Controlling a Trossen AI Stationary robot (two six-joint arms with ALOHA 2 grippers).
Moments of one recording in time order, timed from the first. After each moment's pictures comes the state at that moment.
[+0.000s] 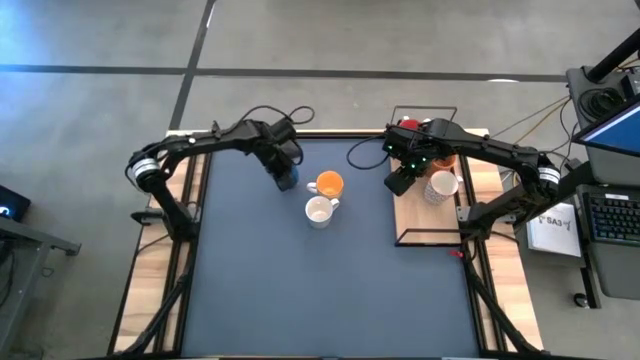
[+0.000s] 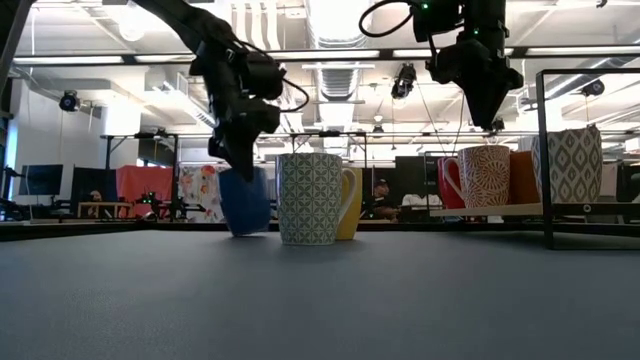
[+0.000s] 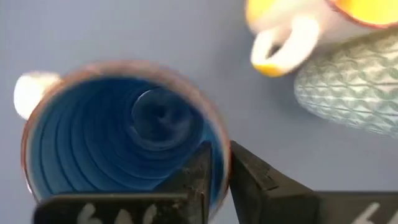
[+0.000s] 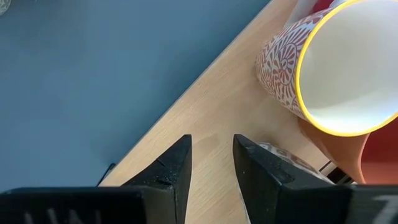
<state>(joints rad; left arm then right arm) 0.56 1.70 1.28 -0.86 0.20 0.02 -0.41 1.44 1.37 -1.37 0.05 0.40</state>
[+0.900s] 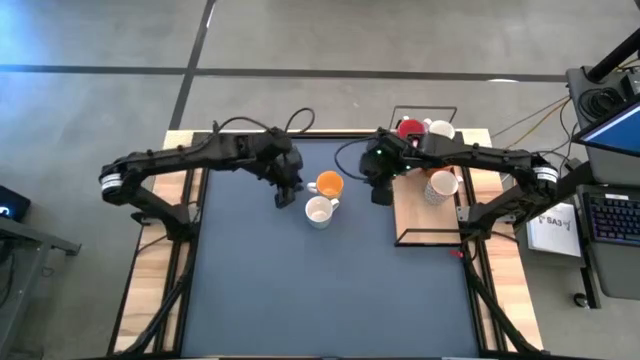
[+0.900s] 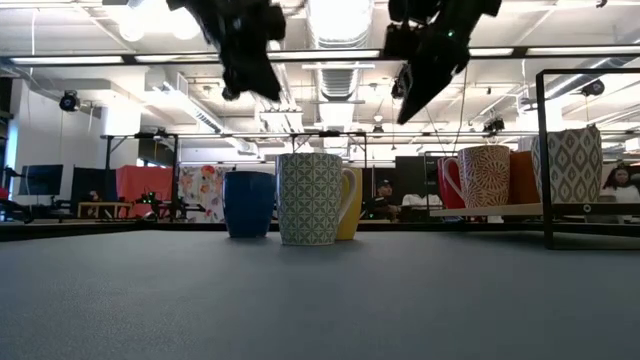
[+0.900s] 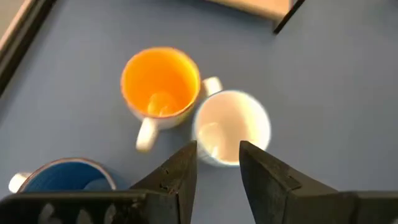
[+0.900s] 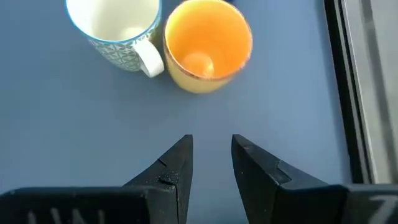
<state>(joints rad) 0.29 1.44 1.29 -0.73 0.17 -0.02 -0.32 1.46 1.27 -0.81 -0.06 -0.30</state>
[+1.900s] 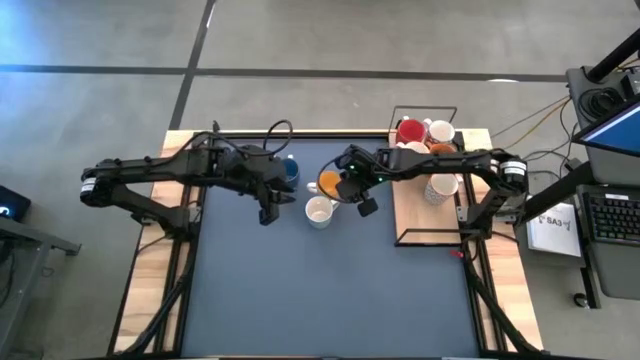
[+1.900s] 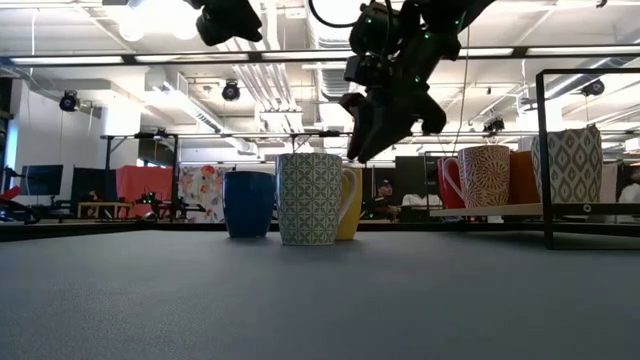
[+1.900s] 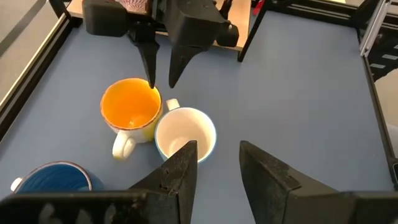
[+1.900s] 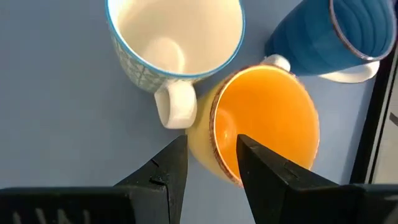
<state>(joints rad) 0.07 1.26 1.29 -0.75 0.01 -0.14 -0.26 1.69 1.25 -0.52 -0.13 -0.80</state>
